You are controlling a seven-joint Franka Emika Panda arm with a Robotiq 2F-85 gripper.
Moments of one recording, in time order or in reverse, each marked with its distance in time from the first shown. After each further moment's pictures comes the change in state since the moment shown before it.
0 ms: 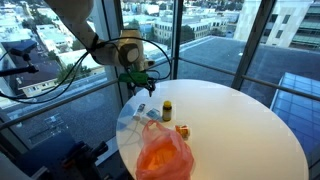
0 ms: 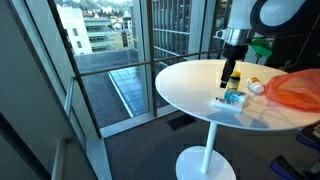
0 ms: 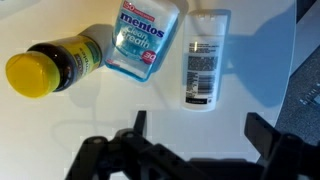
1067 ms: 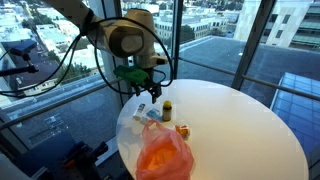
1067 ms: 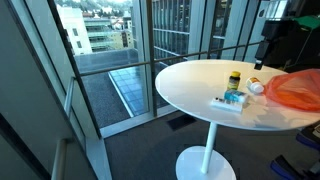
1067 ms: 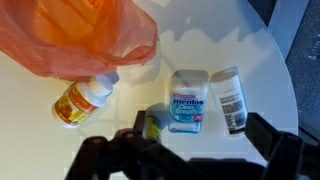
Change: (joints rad) arm -0.118 -0.307 -0.093 -0.173 0.155 -0.204 0.040
